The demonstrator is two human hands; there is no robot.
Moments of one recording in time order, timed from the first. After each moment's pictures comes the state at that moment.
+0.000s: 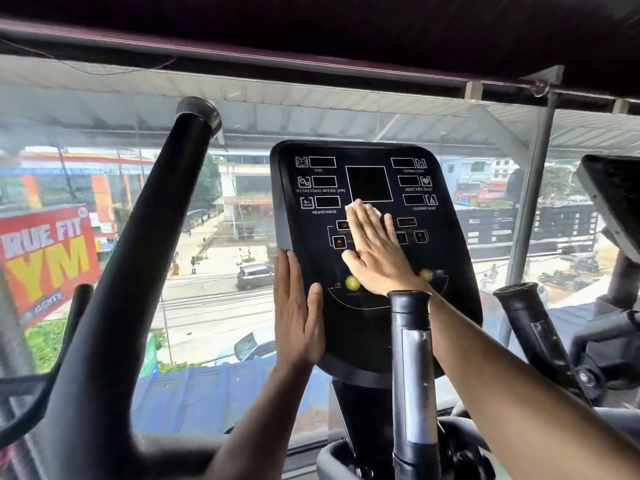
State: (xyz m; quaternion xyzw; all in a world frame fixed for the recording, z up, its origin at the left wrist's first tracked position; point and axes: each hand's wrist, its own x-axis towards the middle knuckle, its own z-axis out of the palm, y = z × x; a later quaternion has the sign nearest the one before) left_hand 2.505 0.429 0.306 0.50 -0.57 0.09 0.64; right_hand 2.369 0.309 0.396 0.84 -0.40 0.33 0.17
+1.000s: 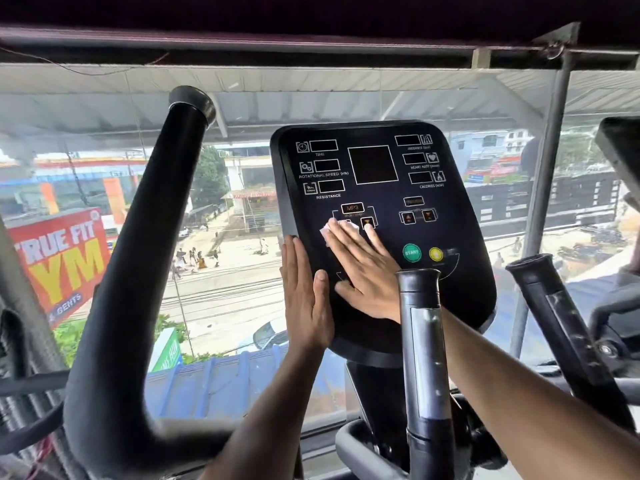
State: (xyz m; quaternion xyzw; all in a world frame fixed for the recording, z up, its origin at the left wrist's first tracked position) left_hand 2.507 0.423 0.301 0.49 -0.58 0.08 0.65; right_hand 2.373 0.373 0.366 0.88 -0.28 0.34 0.19
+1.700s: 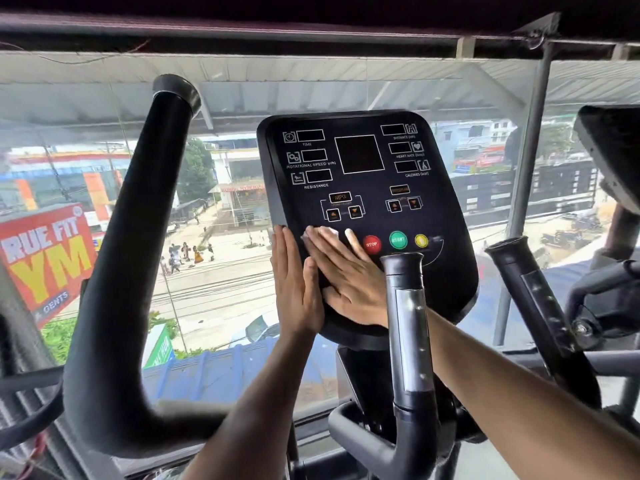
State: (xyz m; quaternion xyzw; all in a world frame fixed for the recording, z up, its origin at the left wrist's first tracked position) left_hand 2.510 0.422 0.299 0.48 -0.59 0.09 0.65; right_hand 2.376 0.386 0.338 0.89 -0.25 0.33 0.21
